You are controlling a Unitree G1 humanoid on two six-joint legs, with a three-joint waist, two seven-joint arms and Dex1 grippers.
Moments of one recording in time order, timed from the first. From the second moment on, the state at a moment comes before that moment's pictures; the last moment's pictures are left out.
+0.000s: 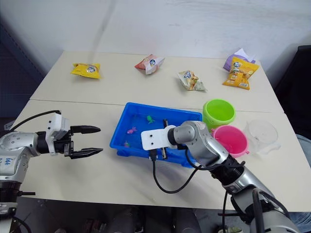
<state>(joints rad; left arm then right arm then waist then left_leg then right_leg) -0.30 0.84 0.16 0.17 -0.43 0.19 -1.27 -0.73 -0.47 0.58 -0.11 -0.27 0.34 1.06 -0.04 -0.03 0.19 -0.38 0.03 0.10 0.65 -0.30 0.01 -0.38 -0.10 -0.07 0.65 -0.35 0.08</state>
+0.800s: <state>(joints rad) -0.30 0.83 0.16 0.17 -0.43 0.19 -1.26 -0.60 -0.56 0.35 -0.28 -0.04 0.51 1.04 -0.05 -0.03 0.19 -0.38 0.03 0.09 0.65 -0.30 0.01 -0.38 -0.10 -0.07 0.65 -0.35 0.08</state>
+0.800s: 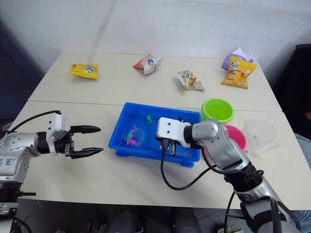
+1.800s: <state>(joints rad) -0.64 0.49 -0.09 0.14 -0.50 0.31 -1.33 0.46 -0.45 -0.81 -0.83 0.33 0.30 0.89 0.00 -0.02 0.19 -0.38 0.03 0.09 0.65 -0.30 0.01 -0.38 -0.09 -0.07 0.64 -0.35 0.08</state>
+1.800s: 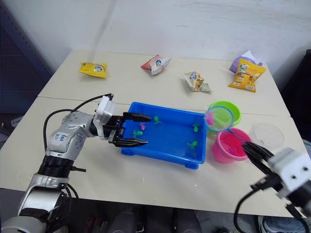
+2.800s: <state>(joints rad) -0.65 0.45 -0.10 0.23 -0.46 0.25 -1.33 0.60 -0.57 -0.84 -0.36 -0.79 -0.71 0.19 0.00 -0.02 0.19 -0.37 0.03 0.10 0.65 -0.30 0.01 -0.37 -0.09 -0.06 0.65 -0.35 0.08</state>
